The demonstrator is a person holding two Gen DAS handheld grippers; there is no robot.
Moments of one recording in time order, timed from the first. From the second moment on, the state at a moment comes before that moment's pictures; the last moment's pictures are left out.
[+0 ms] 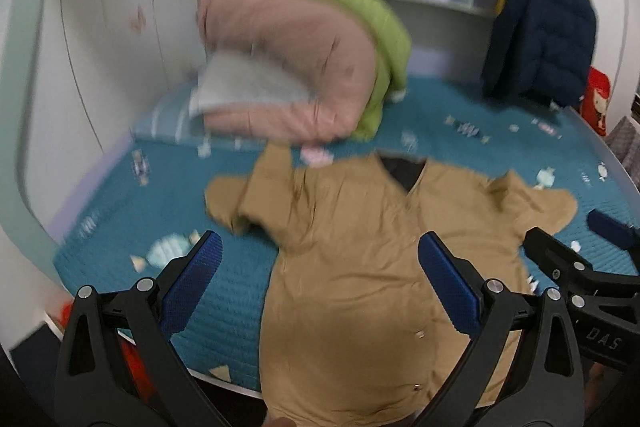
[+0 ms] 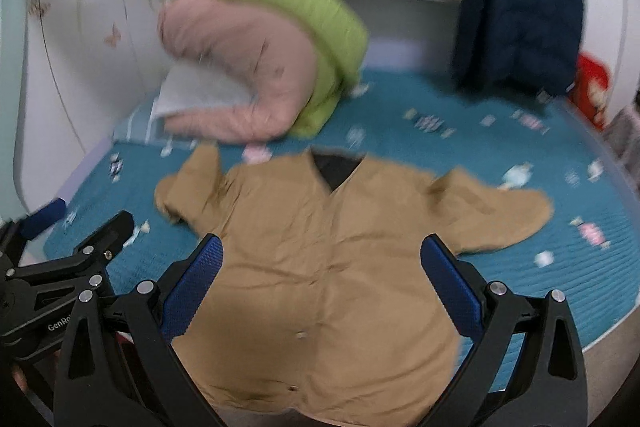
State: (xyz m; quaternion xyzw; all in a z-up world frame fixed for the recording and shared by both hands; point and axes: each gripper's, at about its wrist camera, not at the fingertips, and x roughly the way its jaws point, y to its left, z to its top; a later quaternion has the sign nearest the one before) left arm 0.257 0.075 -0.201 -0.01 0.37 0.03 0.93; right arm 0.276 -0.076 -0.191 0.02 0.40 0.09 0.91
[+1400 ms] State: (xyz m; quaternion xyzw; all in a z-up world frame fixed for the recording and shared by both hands) left arm 0.470 0.365 -0.332 -0.22 0.40 0.08 0.89; right arm 0.491 0.103 -0.386 0.05 0.51 0.25 0.82
